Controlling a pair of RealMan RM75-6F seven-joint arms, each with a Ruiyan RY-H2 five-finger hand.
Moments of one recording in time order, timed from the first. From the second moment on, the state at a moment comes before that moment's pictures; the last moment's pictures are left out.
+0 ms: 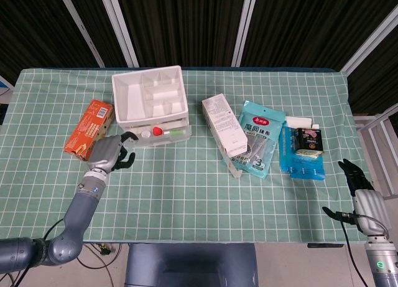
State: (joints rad) left arm -0.80 -1.31 -0.30 -1.96 0.53 1.15 0.45; right arm 0.10 -1.14 0.08 -1.61 -1.50 1.46 0.22
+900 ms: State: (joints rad) left arm -0.80 -1.21 -0.26 -2.10 0.53 1.09 0.41; right arm 0.10 -1.14 0.08 -1.61 -1.50 1.47 0.22
